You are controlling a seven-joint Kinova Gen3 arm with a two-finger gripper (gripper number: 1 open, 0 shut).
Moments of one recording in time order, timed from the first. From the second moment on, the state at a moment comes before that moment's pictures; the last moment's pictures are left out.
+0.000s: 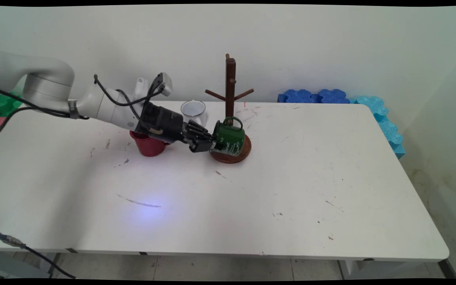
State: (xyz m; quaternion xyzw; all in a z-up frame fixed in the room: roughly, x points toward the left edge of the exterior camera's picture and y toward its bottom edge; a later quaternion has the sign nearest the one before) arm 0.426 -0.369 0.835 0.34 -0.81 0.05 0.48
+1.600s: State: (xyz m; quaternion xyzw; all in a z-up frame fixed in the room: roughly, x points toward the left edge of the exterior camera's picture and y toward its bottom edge) arm 0.459 -0.328 0.909 0.26 -0.87 0.11 0.41
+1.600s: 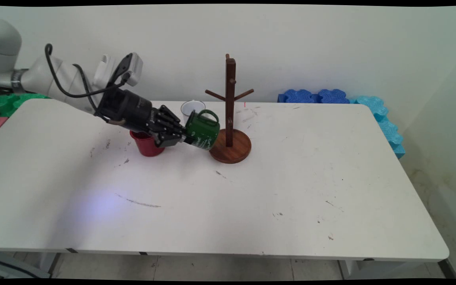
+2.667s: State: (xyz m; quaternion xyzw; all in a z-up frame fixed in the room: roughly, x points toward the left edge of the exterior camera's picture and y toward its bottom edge) arm 0.461 -0.307 0.927 0.23 -0.92 0.15 0.27
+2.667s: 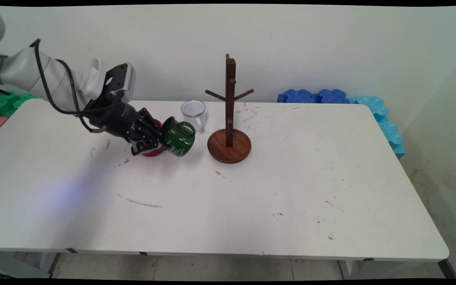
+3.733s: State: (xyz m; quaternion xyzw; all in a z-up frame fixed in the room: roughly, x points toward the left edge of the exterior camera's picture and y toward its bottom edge) arm 0.446 -0.303 0.894 0.21 -0.95 0.16 0.17
